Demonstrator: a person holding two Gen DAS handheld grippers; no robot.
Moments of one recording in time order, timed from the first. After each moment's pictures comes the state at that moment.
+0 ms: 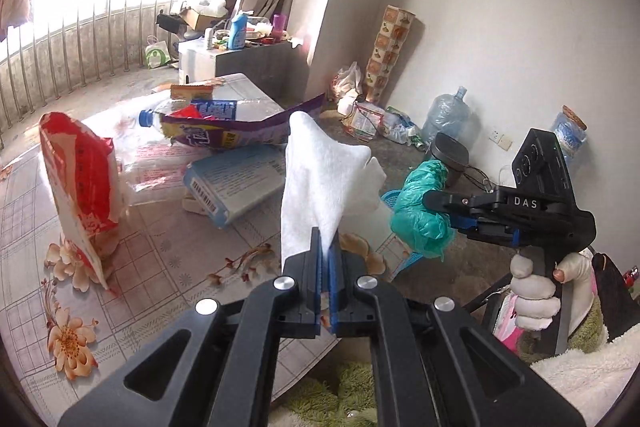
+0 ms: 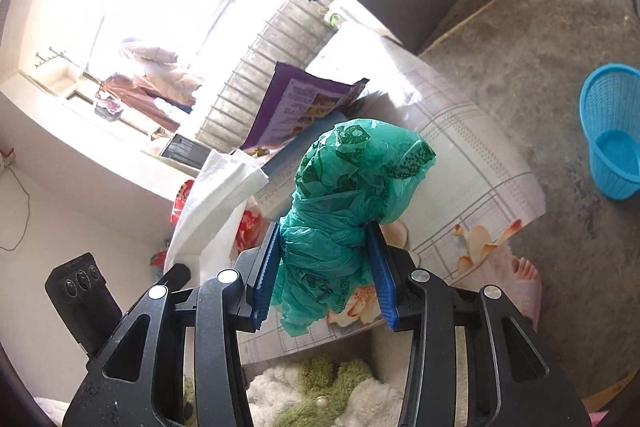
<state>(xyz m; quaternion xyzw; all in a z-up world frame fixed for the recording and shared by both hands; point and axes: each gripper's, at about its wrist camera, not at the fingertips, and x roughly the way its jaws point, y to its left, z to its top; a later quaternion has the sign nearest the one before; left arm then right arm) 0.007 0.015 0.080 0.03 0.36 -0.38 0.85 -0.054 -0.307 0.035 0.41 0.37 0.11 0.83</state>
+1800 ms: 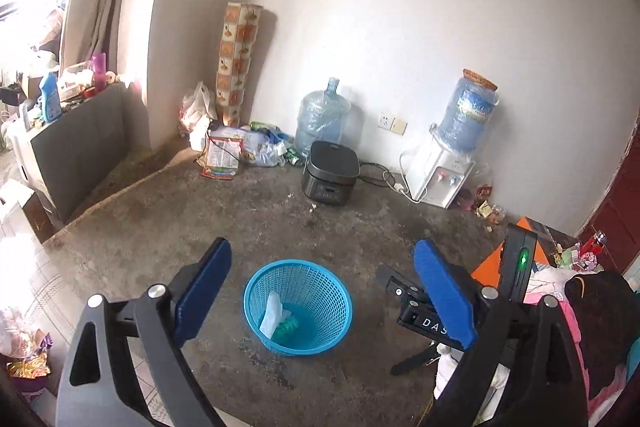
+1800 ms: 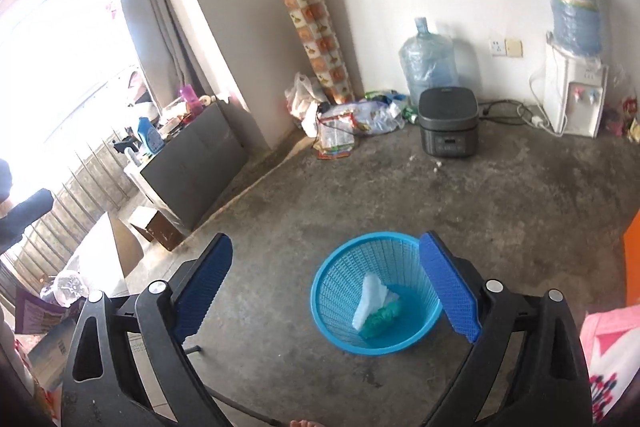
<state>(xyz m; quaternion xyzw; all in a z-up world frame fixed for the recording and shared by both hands) 0.073 -0.315 0.099 0.07 0.29 -0.57 0.76 -0.062 -0.461 0.032 0.25 0.22 -0.33 0.88</state>
